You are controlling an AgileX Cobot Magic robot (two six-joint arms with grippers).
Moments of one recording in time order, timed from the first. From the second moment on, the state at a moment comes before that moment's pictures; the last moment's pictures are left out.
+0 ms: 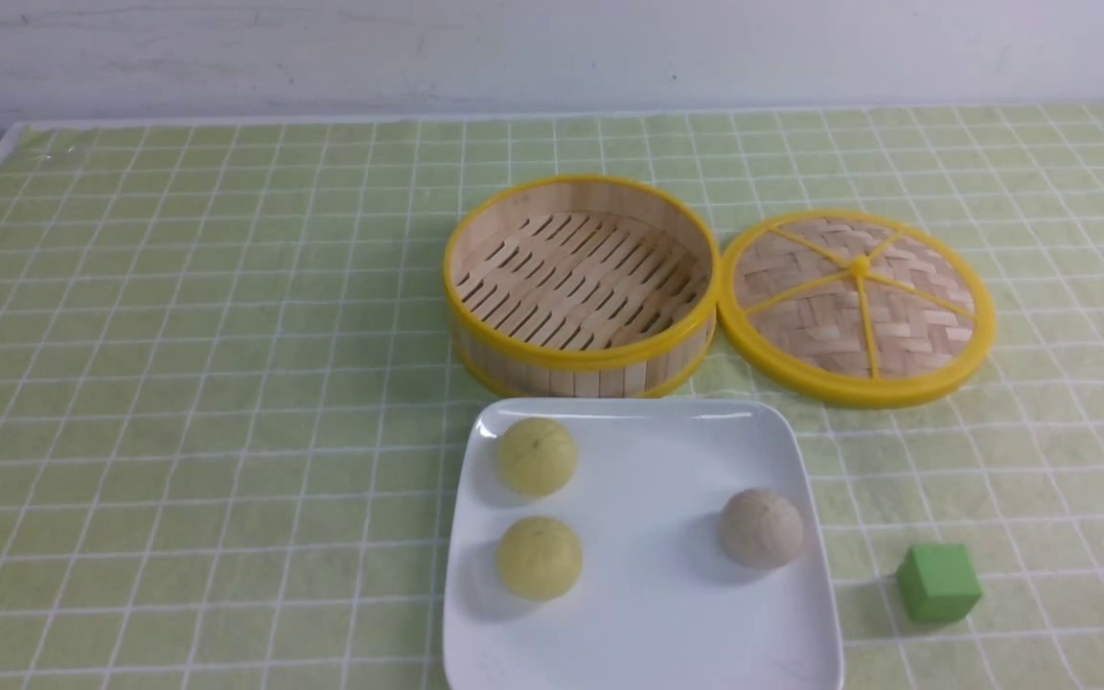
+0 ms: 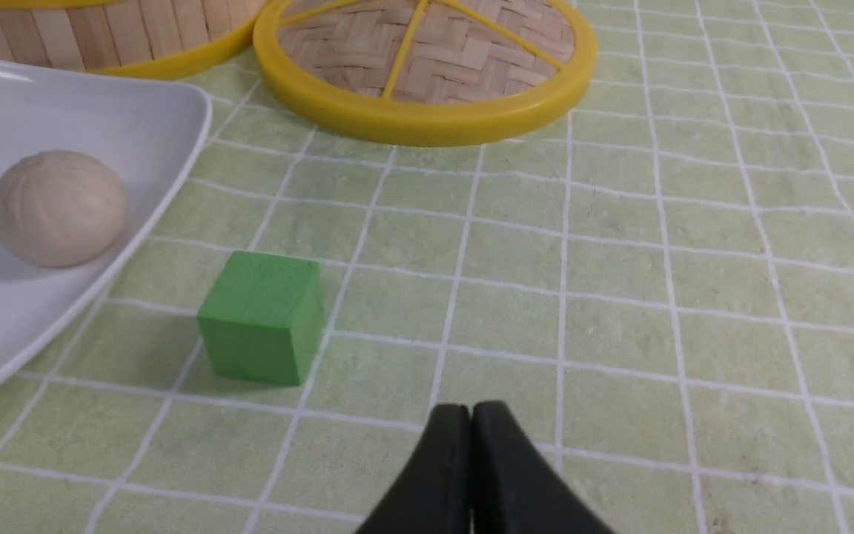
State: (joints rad) right arm 0.09 -0.01 0.01 0.09 0.42 -0.10; left arm -0.63 0.69 -1.30 0.27 1.24 -0.35
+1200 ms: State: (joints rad) right arm 0.04 -0.01 0.02 0.10 0.40 -0.04; left arm -0.63 0.25 -0.42 0.24 0.56 -0.60
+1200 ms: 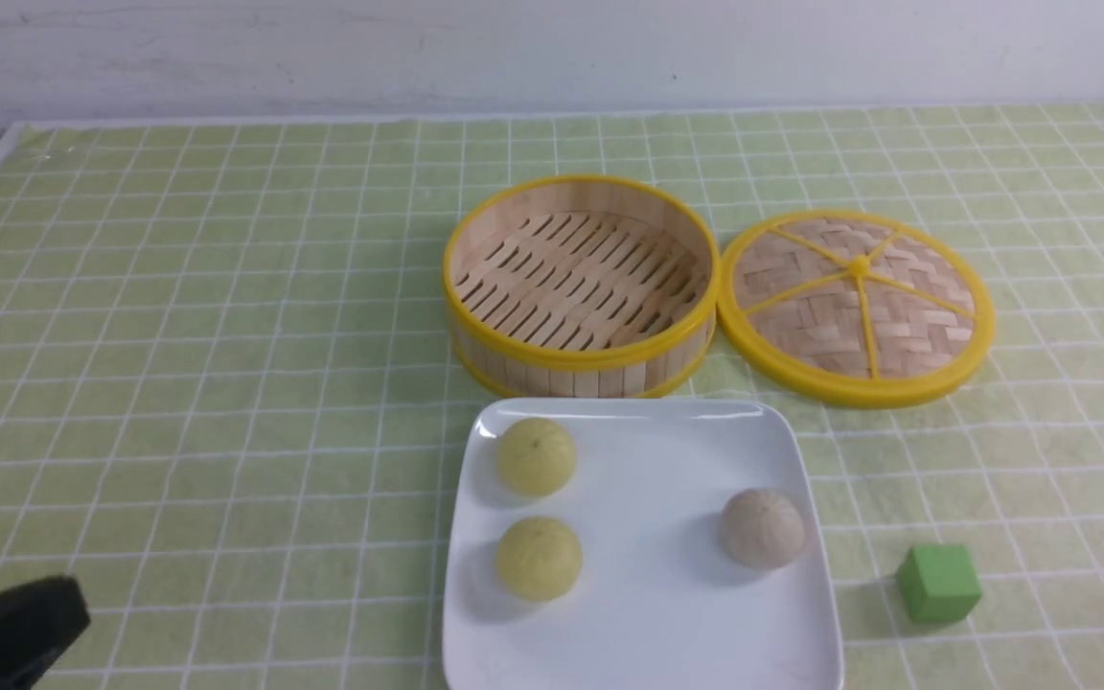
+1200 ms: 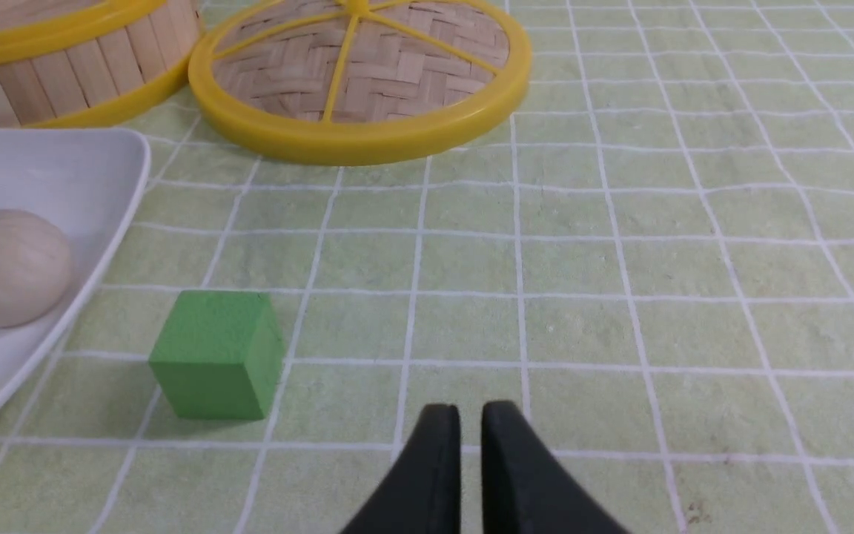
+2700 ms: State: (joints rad) right arm 0.04 -0.01 0.02 0.11 0.40 -0.04; left arm -0.02 -0.01 0.03 0.15 0.36 -0.24
